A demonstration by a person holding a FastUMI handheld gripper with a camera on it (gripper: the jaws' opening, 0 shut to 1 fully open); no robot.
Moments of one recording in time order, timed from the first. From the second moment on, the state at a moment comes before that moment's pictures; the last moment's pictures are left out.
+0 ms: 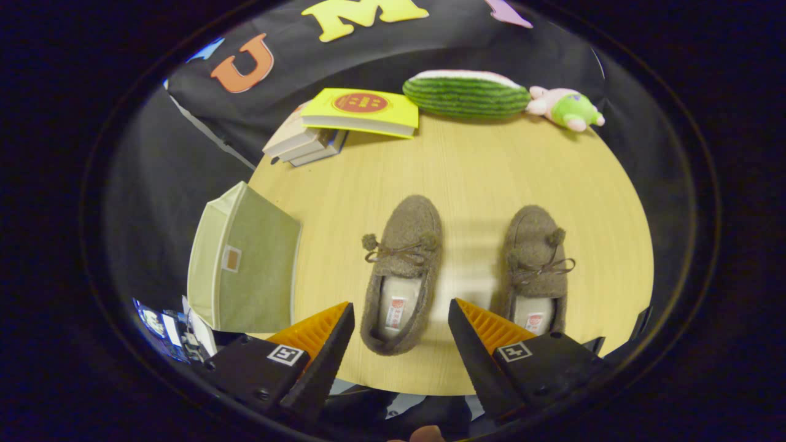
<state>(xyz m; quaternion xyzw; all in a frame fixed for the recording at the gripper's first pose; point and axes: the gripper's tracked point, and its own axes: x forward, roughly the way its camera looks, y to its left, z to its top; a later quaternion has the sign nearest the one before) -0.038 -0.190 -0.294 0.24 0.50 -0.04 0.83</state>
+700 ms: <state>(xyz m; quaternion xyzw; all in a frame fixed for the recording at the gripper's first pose) -0.018 -0.186 -0.361 0.30 0.58 -0.01 0.75</state>
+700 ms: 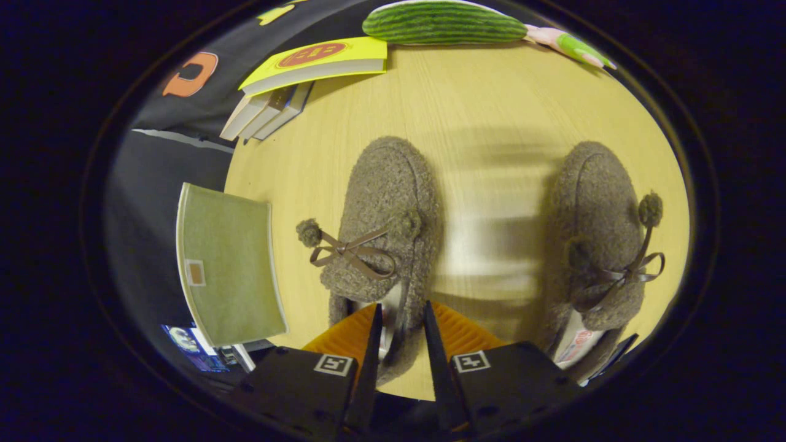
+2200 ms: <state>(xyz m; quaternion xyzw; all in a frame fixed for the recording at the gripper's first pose) 0.047 0.104 -0.129 0.35 0.53 0.09 0.76</state>
